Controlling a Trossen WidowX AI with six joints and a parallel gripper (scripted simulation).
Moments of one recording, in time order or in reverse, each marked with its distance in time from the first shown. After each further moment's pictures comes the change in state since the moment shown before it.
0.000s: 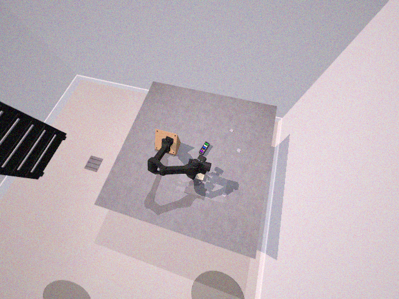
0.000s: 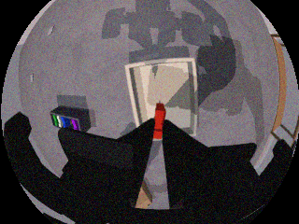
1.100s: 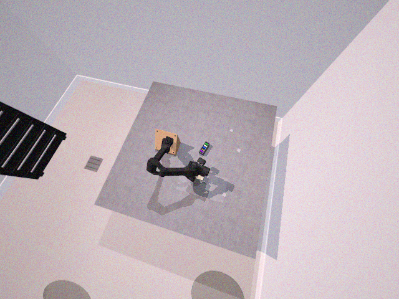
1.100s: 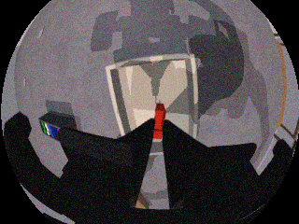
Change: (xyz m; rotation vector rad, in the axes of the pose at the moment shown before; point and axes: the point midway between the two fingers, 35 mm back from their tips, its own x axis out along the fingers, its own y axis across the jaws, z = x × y) arm 0.035 -0.014 0.002 0.006 -0.012 -0.009
